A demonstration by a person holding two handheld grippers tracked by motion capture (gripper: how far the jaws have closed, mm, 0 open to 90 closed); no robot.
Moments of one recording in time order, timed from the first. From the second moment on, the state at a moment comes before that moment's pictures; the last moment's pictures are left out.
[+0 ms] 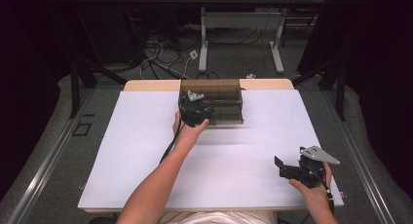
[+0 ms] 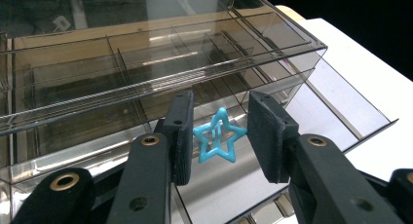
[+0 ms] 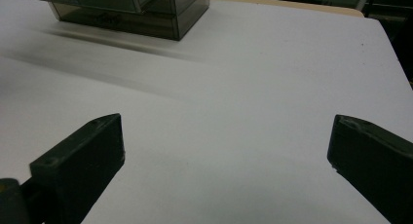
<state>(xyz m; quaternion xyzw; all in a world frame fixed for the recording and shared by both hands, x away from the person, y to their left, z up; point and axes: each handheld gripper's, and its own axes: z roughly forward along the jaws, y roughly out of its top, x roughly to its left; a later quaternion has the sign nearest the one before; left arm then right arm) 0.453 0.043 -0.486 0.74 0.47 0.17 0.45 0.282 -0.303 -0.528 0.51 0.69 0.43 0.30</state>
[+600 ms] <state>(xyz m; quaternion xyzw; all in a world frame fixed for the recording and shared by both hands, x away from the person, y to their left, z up) 0.454 0.040 -0.486 0.74 0.47 0.16 0.45 0.283 -0.303 -0.529 0.50 0.68 0.43 0.30</state>
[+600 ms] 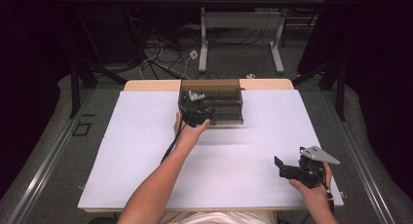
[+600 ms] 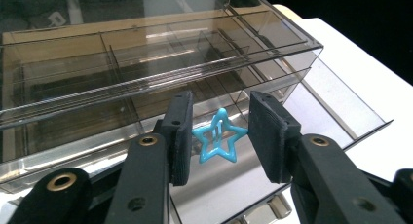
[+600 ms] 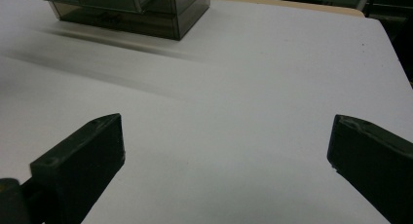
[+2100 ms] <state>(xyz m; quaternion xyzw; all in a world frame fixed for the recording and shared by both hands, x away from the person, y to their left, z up) 0.424 0.060 -0.454 0.75 0.43 0.16 0.47 0.282 -0.302 -0.528 0.50 0.69 0.43 0.30</state>
